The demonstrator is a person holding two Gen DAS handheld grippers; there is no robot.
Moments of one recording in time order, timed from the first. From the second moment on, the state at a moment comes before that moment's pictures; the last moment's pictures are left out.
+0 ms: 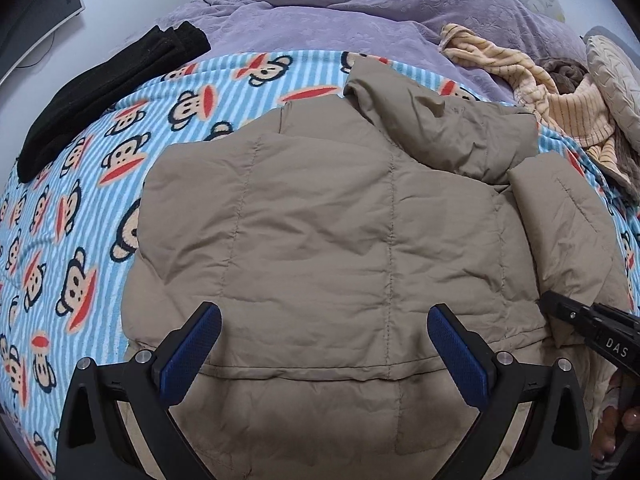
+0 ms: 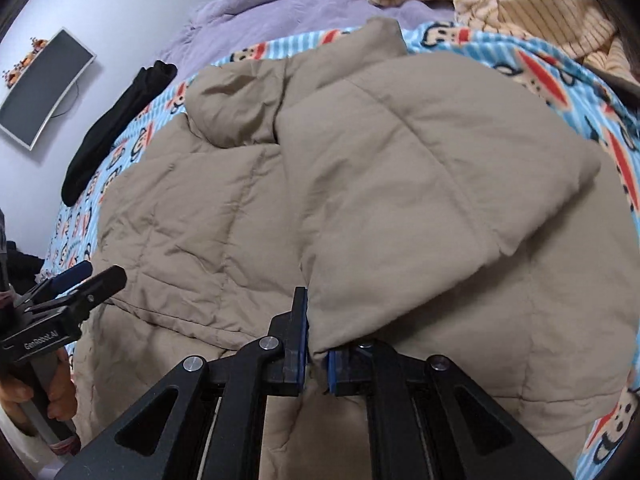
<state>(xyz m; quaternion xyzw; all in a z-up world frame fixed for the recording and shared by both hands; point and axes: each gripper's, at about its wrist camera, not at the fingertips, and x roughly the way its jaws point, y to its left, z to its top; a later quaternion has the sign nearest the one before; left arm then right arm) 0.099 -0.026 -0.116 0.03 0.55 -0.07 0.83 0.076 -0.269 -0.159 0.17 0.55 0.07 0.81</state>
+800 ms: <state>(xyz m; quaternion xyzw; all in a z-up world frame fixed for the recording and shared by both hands) 0.132 0.015 -0.109 -0.12 0.56 -0.17 0.80 0.103 -0.302 -0.078 0.30 0.43 0.06 0.85</state>
